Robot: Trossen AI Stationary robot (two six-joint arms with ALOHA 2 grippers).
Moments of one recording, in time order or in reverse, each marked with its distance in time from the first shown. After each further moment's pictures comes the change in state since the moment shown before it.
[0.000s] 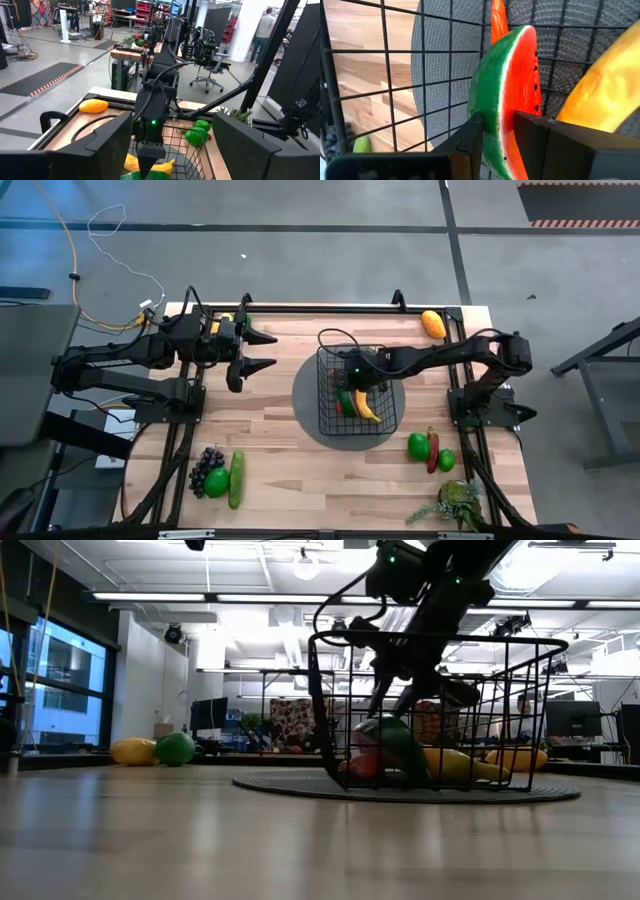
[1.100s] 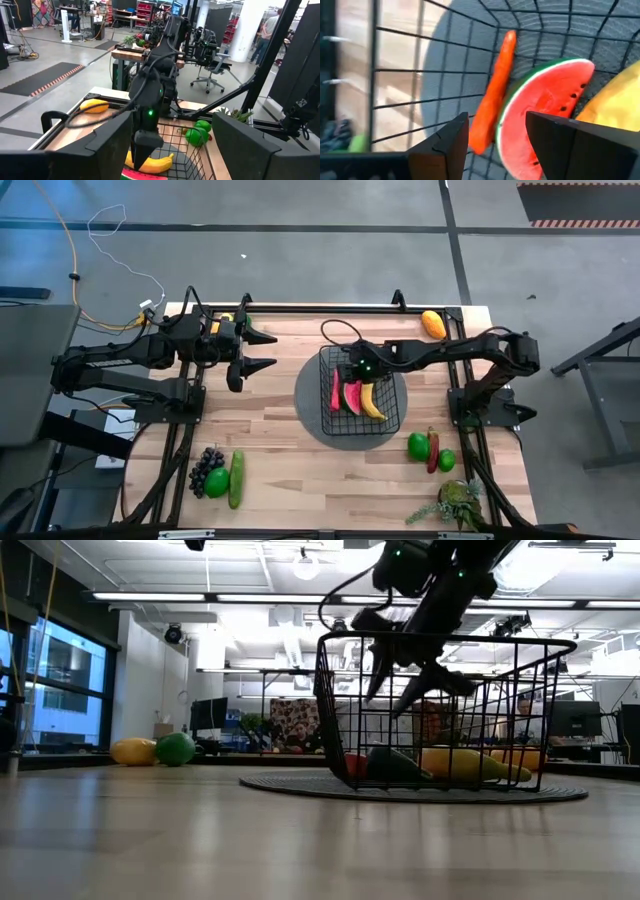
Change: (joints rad) left arm 0.000 0.000 0.000 0.000 -0.003 -0.001; right arm -0.048 -0.074 0.000 -0.034 0.015 -0.149
